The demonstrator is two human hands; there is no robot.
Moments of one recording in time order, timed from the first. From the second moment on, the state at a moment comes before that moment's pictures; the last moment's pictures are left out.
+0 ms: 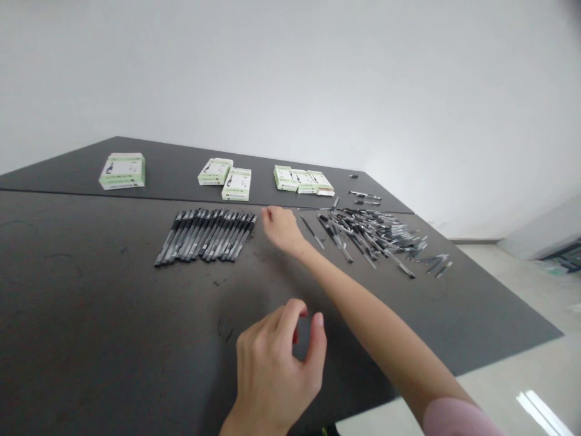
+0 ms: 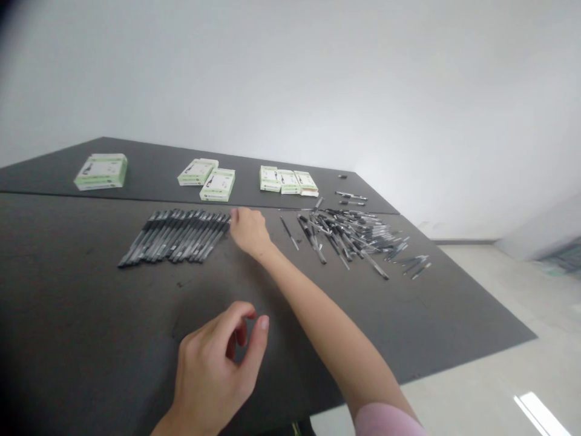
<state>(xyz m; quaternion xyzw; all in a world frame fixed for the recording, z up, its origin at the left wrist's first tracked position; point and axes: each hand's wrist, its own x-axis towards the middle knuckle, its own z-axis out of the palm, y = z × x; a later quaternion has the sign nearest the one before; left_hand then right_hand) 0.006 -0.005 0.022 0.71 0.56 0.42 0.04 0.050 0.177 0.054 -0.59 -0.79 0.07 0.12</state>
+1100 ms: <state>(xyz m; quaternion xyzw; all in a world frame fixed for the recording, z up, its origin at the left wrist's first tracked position) 0.029 0.020 0.028 0.58 0.64 0.41 0.30 0.232 0.042 0.059 -0.63 -0.75 0.06 0.17</state>
